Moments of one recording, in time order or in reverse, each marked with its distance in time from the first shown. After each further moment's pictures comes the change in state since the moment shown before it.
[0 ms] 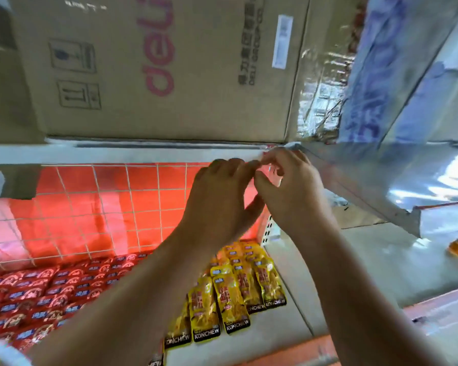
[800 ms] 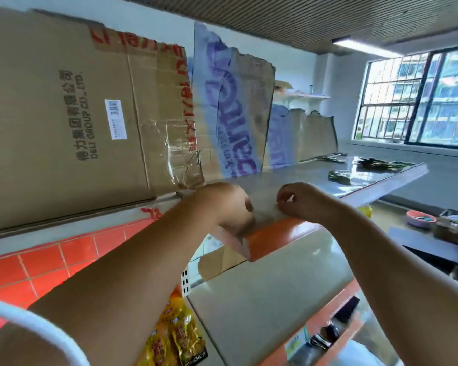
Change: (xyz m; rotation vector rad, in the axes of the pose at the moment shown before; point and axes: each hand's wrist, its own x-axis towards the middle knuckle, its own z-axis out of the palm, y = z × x) left_hand 0.156 0.203 0.045 0.043 -0.843 0.159; right_hand 0.045 0.221 -0.220 -0.284 -0.294 0.367
